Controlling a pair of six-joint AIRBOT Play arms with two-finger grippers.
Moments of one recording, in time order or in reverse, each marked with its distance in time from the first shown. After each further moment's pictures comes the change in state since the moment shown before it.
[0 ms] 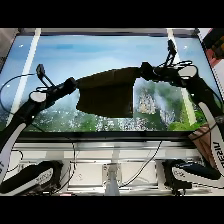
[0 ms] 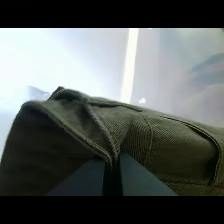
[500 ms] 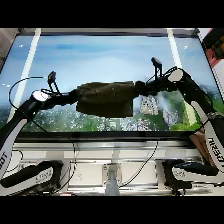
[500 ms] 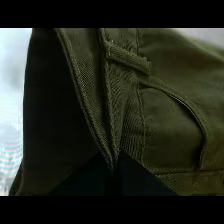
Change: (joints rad) left arm 0.055 -0.051 0.012 0.207 -0.357 -0.002; right arm 0.042 -0.048 -0.023 -0.265 0.322 0.106
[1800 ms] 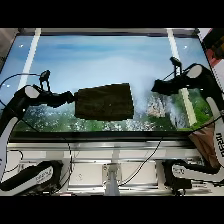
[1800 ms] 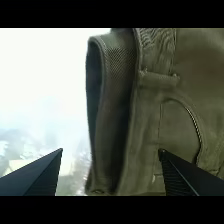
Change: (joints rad) left arm 0.080 0.058 0.091 0.381 -0.203 -0.168; right arm -0.268 0.004 0.057 -0.142 0.140 -0.051
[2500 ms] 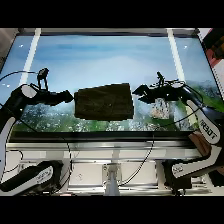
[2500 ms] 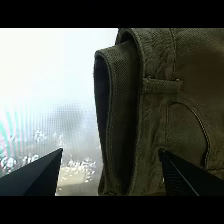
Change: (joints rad) left arm 0.018 0.008 0.010 0.009 -0.006 0.065; right arm 0.086 -0.281 -0.146 0.606 -0.199 -0.258
